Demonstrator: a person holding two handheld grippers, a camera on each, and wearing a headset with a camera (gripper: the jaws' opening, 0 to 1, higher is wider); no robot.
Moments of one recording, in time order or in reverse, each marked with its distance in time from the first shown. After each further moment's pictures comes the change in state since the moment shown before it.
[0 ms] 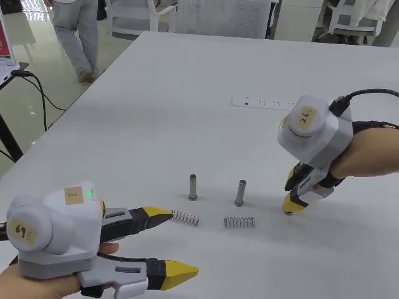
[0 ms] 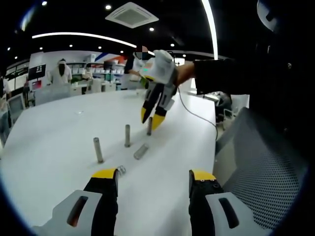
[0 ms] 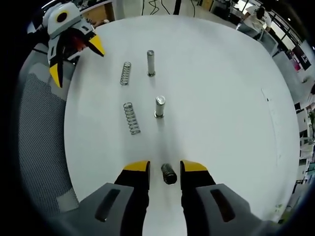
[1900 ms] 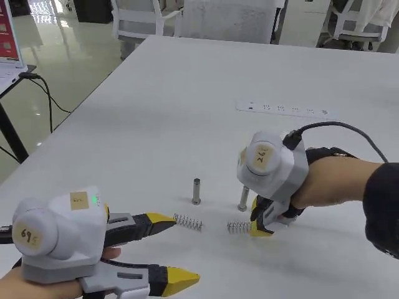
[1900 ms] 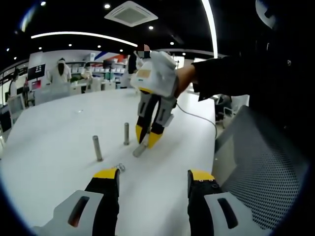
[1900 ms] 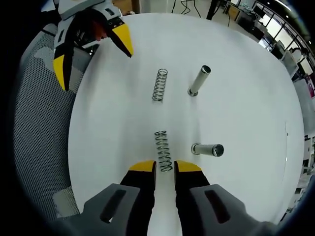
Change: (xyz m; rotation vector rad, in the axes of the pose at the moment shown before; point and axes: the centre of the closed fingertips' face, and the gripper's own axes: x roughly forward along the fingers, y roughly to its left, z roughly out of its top) left arm -0.003 -0.002 -0.002 0.005 0.015 -0.002; right arm 0.041 0.047 0.043 -0.183 -0.001 0.085
